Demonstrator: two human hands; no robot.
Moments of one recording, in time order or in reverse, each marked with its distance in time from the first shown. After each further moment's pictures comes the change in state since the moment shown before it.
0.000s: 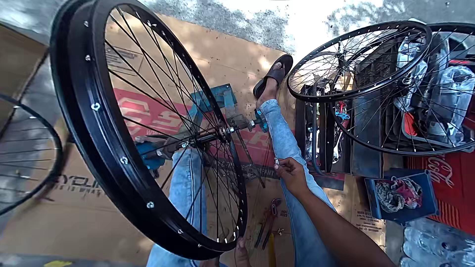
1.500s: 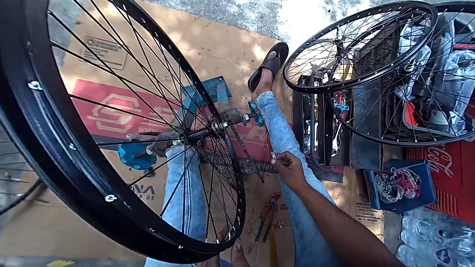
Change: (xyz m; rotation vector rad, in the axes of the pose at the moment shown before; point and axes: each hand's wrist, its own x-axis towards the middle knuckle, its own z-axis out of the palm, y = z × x) left_hand -0.001 -0.016 0.006 -0.093 0.056 0.075; right_hand 0.007 0.009 -0.001 0.069 -0.019 -0.013
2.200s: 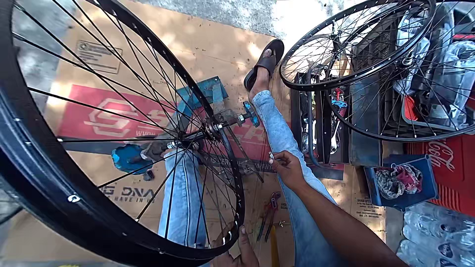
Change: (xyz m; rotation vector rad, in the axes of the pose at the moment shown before) left_hand -0.013 -0.029 0.024 0.168 -0.109 -0.098; right_hand 0.003 -0.002 0.000 0.029 0.001 0.031
